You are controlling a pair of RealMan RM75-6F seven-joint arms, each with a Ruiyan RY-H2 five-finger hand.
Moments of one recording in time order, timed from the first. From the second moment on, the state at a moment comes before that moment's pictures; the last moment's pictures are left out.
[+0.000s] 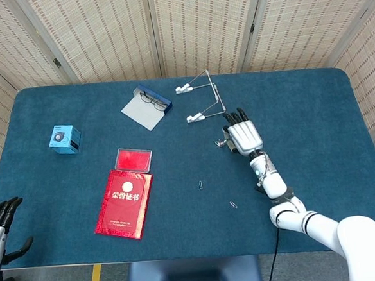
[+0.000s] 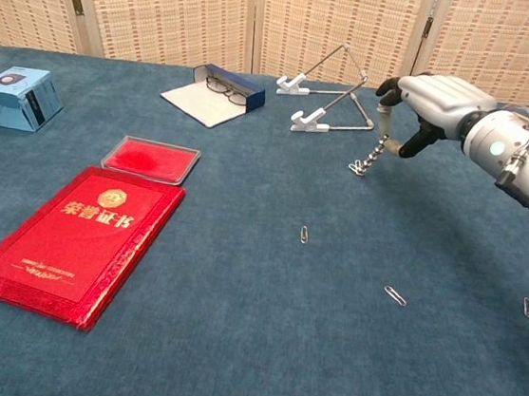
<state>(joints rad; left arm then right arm) -0.06 -1.00 0.01 -1.68 1.53 1.47 -0.08 0.84 -1.77 0.27 -0.86 -1.23 0.89 -0.17</state>
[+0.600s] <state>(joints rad) -0.06 -1.01 0.01 -1.68 1.52 1.46 -0.05 0.77 -1.68 0.25 -0.98 -1.26 1.00 -0.17</state>
